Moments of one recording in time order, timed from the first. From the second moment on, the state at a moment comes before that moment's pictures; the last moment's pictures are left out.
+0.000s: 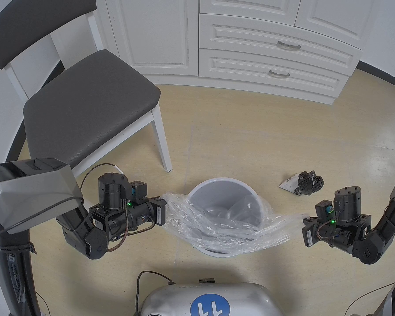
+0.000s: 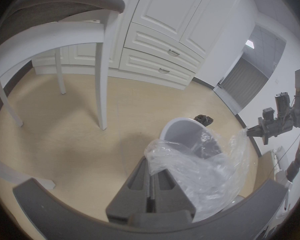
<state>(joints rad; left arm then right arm) -0.41 2.24 -0.73 -1.16 -0.19 -0.08 0.31 1.93 -0.35 -1.01 -0.19 -0.18</state>
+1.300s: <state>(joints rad) -0.35 2.14 -0.56 -0.99 -0.35 0.24 0.24 1.94 -0.06 -1.03 -0.05 -0.64</state>
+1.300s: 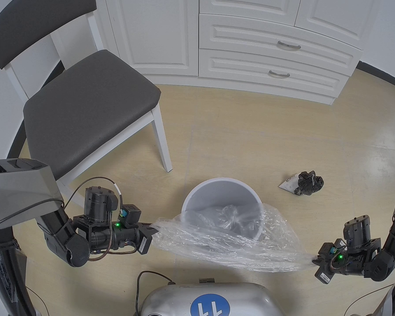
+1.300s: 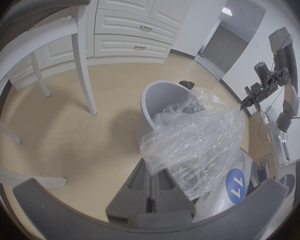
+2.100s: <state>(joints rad) -0.36 2.19 -0.52 -0.99 -0.35 0.32 0.27 2.12 -0.02 -1.16 -0.04 -0.70</state>
